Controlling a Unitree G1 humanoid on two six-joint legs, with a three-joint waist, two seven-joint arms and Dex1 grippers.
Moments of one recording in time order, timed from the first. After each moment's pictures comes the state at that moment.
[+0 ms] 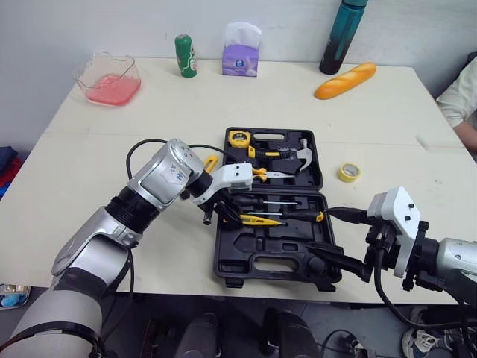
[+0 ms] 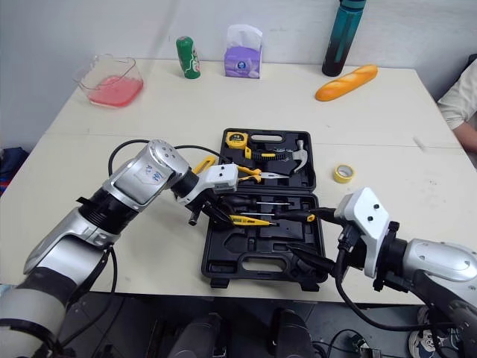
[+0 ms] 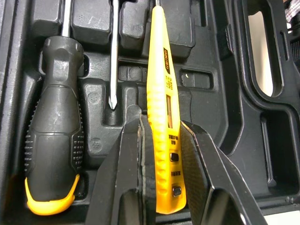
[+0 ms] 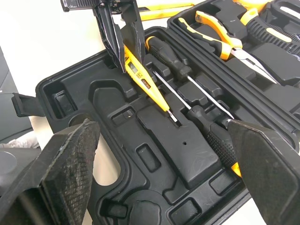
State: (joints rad) left arm -1.05 0.55 -0.61 0.21 -0.07 0.78 -1.37; right arm 0.07 -0.93 -0.40 -0.82 0.92 0.87 0.63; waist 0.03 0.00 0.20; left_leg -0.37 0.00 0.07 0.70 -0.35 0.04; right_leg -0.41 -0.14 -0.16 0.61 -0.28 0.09
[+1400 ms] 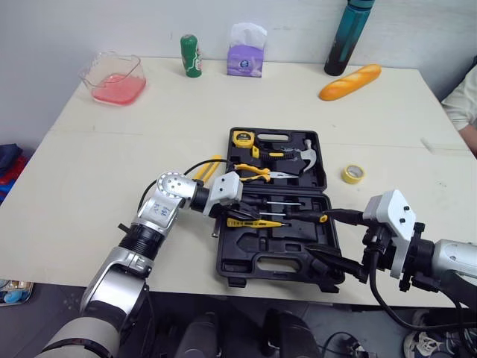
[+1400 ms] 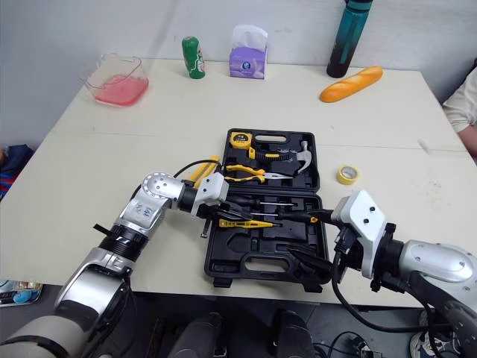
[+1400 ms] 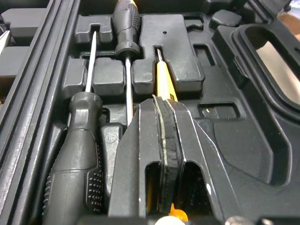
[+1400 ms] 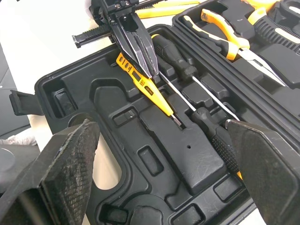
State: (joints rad) left arm -0.78 0.37 -0.29 0.45 -0.11 0.01 -1.29; right arm 0.09 -0.93 -0.37 -0.82 0.89 0.85 0.63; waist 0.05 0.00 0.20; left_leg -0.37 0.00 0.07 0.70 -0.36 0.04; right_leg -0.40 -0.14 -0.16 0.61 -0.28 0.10
